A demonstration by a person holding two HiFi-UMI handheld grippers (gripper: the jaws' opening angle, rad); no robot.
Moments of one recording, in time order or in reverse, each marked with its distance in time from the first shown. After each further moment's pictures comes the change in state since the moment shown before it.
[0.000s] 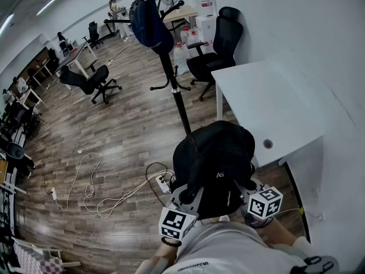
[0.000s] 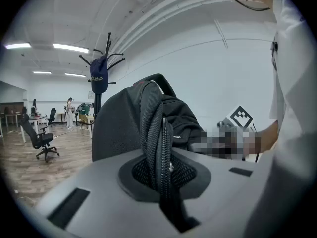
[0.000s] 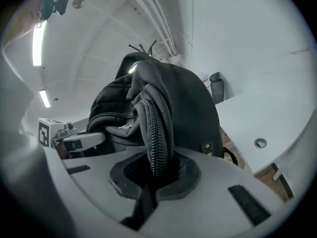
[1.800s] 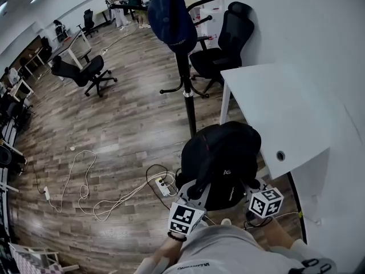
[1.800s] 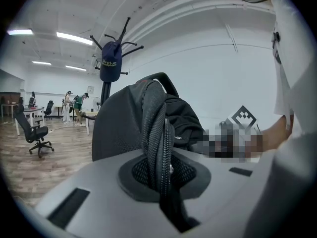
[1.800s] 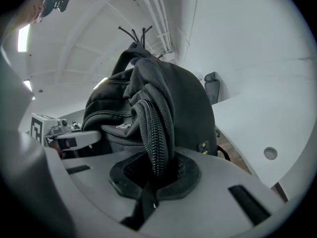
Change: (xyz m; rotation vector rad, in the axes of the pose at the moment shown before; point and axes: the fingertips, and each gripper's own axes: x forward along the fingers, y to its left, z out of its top) left arm 0.063 0.136 -0.013 -0.054 -0.005 -0.049; right arm 0.135 -0.026 0.029 -0.013 0.031 -0.145
